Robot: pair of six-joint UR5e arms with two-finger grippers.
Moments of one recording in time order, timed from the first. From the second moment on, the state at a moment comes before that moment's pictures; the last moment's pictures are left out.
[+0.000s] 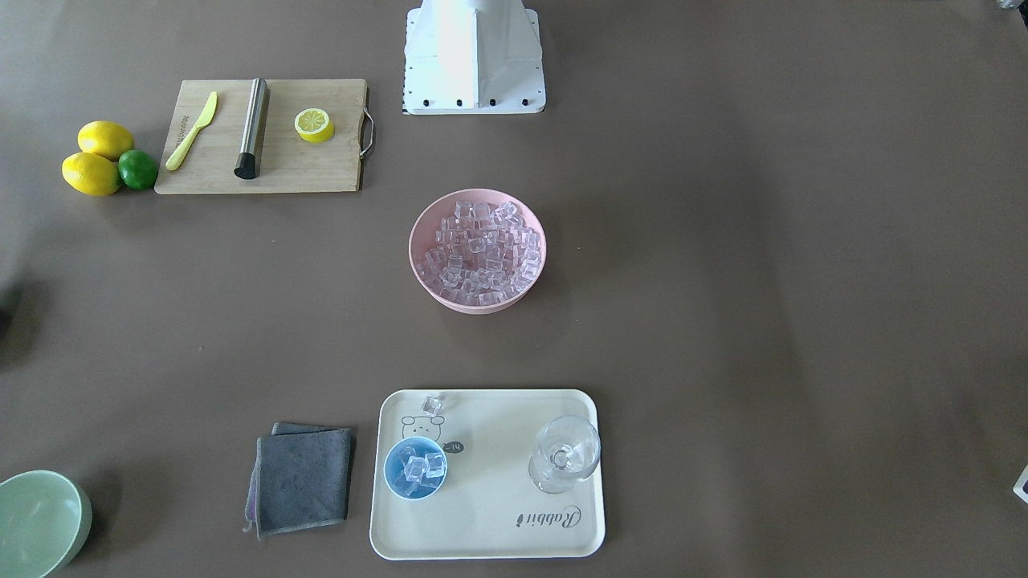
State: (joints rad) left arm -1.55 -1.72 -1.42 -1.63 -2.31 0.06; right arm 1.28 -1.76 1.62 -1.25 2.33 0.35
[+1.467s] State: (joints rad) left arm -1.55 -1.72 -1.42 -1.63 -2.31 0.06; right arm 1.60 -1.78 1.80 -1.64 2.35 0.04
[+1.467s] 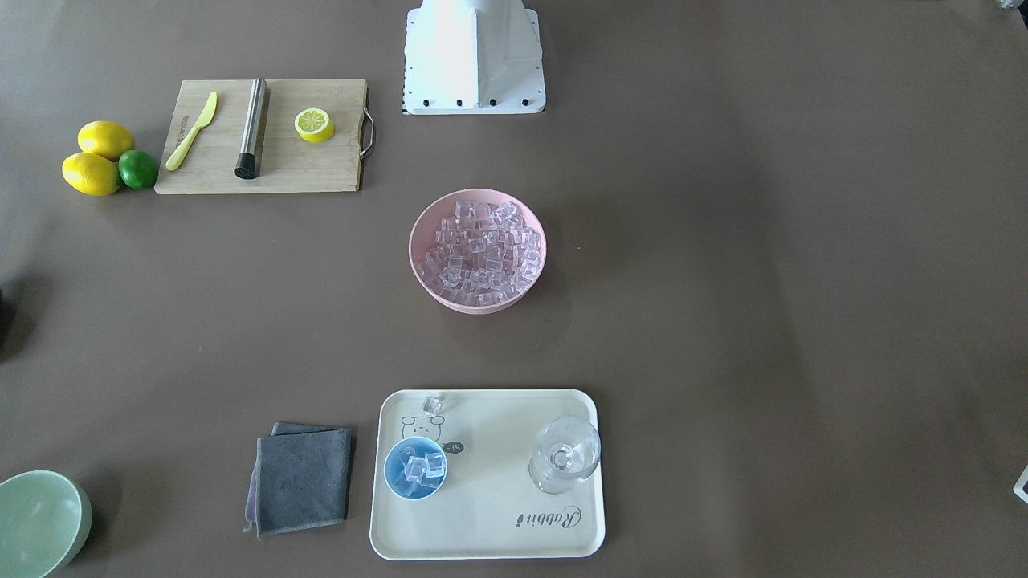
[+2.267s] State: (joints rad) left arm -1.55 -1.72 -1.42 -1.63 -2.31 0.06; right arm 1.60 -1.78 1.80 -1.64 2.32 0.01
